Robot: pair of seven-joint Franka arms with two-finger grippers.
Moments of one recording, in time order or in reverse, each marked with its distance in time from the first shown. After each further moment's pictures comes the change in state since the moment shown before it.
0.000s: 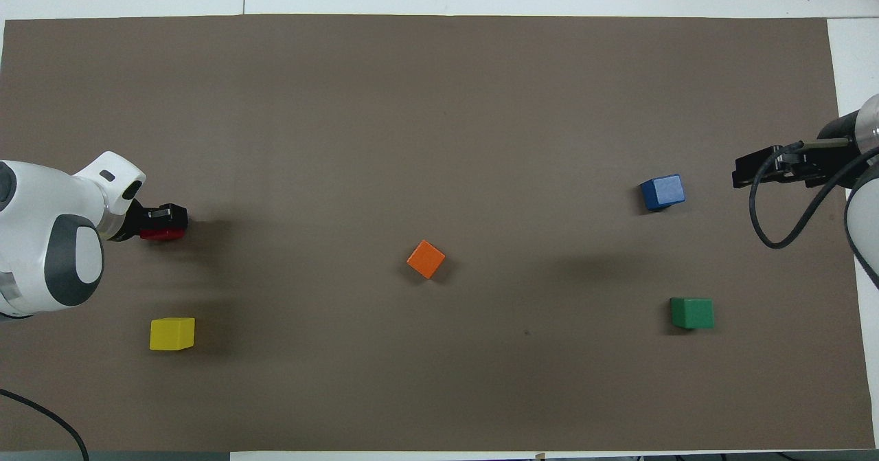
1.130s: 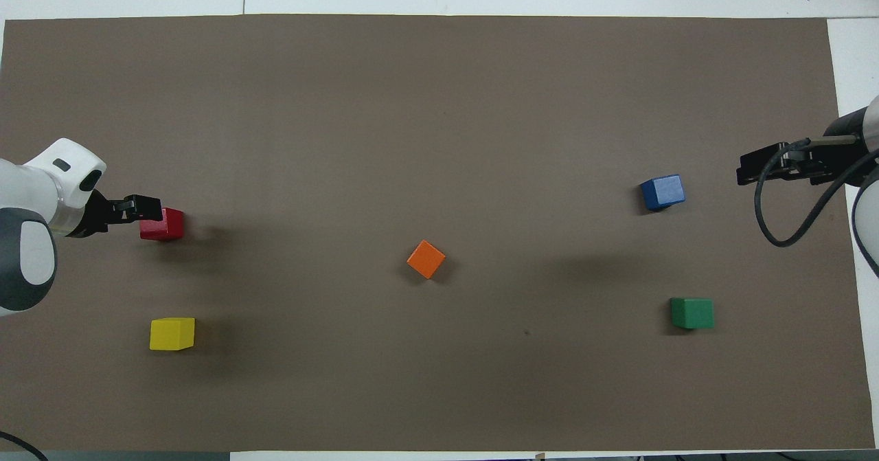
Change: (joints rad) left arm 0.009 -0.097 0.011 0.042 0.000 -0.113 0.001; right arm -0.001 0.000 -0.003 0.011 0.000 0.000 0.000
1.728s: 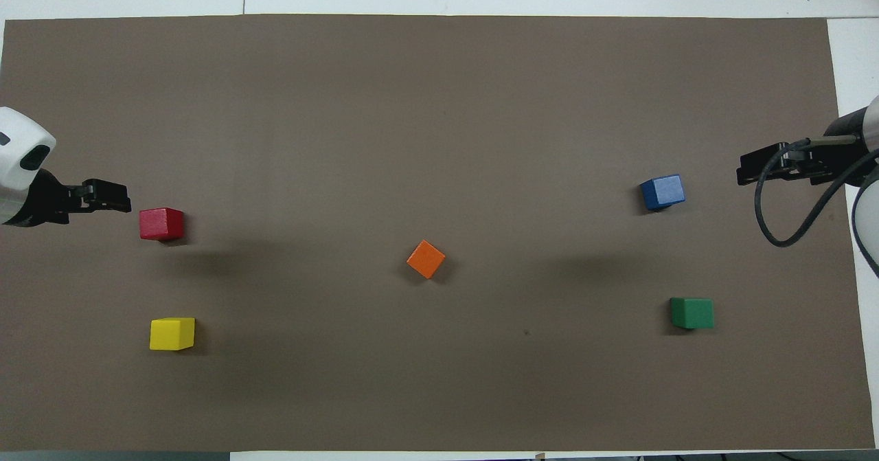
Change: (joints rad) left arm -0.012 -0.080 0.002 0.126 0.000 -0.226 0.001; right arm 0.000 0.000 0.000 0.000 0.000 0.000 0.000
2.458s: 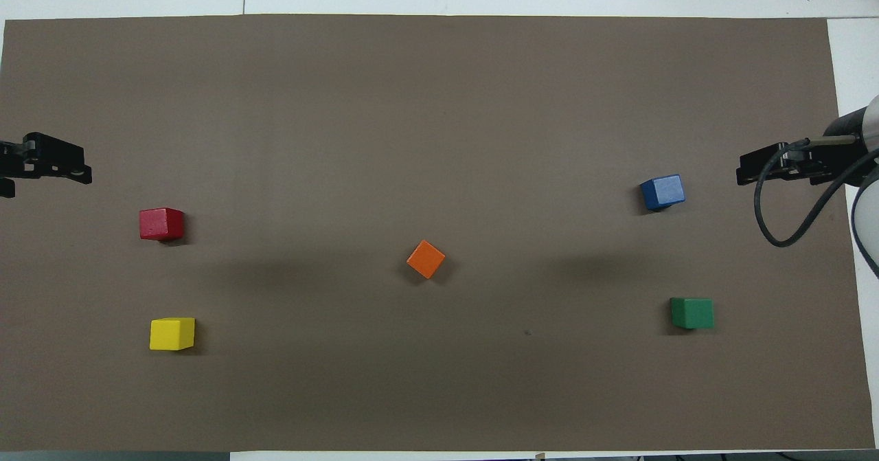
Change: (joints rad) left arm -0.056 0.044 -0.009 0.421 0.000 -0.420 -0.054; right arm 0.001 0.000 0.000 0.000 0.000 0.000 0.000
